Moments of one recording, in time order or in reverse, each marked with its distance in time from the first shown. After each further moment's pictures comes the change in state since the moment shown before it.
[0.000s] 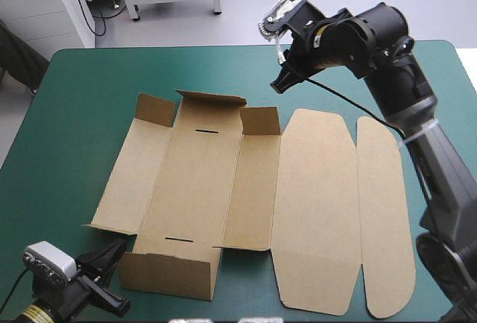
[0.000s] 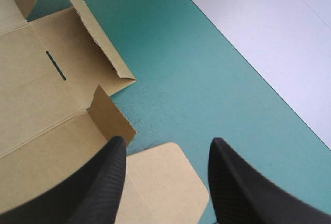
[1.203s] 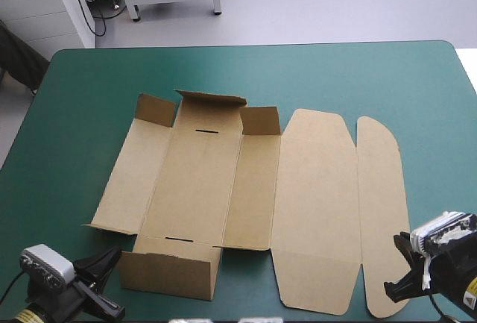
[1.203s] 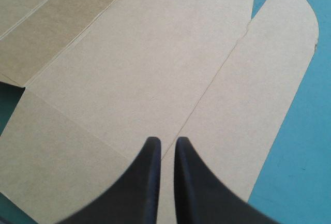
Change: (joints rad) left arm 0.000 0.000 -0.054 0.034 0.116 0.002; right arm 0.000 -1.360 1.513 -0.017 -0.205 0.453
